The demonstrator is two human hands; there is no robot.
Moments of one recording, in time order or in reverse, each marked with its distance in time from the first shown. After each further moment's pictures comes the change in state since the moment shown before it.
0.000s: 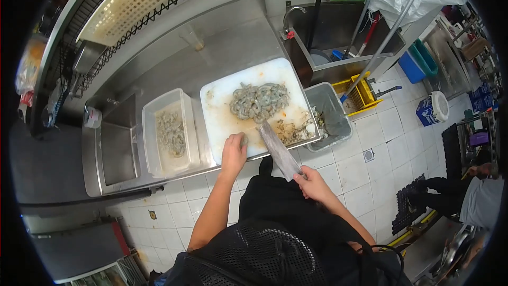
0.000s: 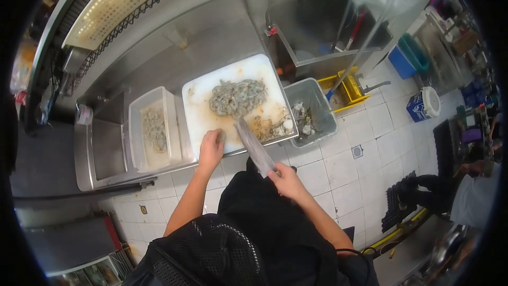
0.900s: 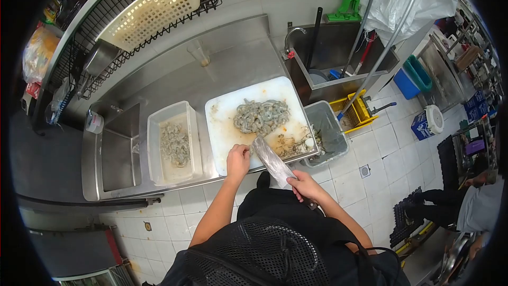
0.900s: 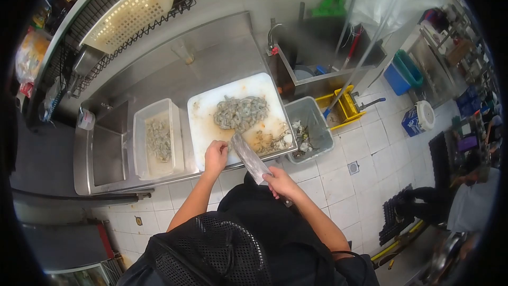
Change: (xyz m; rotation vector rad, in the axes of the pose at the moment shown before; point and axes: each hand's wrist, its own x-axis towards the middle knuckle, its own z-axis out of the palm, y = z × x) left_hand 0.014 0.003 0.008 -0.081 0.041 -0.137; right_hand 0.030 -0.016 0.007 0.050 -0.123 0.064
